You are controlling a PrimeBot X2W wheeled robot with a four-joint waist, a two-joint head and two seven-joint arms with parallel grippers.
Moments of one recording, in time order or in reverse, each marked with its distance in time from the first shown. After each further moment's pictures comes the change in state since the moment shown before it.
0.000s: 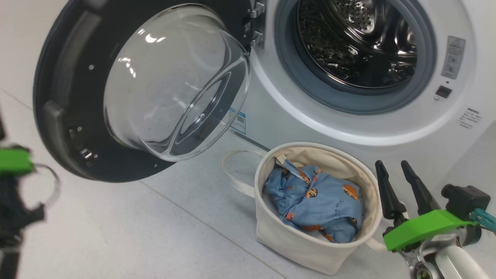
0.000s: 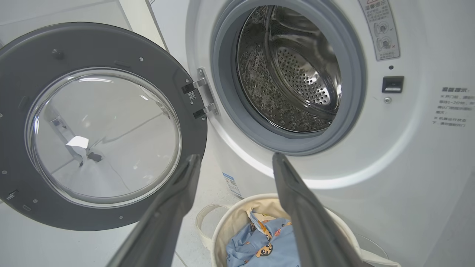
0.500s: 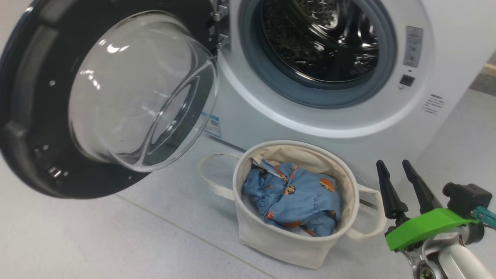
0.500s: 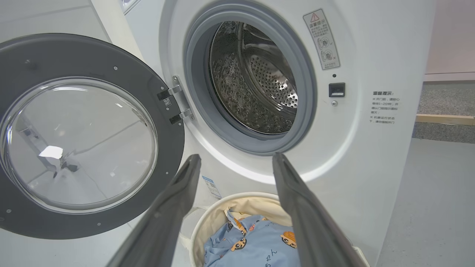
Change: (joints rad) left arm -0.269 0.053 0.178 0.611 -0.345 0.039 0.325; right arm 0.001 -0.012 -0.001 -0.013 -0.005 0.000 0.021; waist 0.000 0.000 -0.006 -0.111
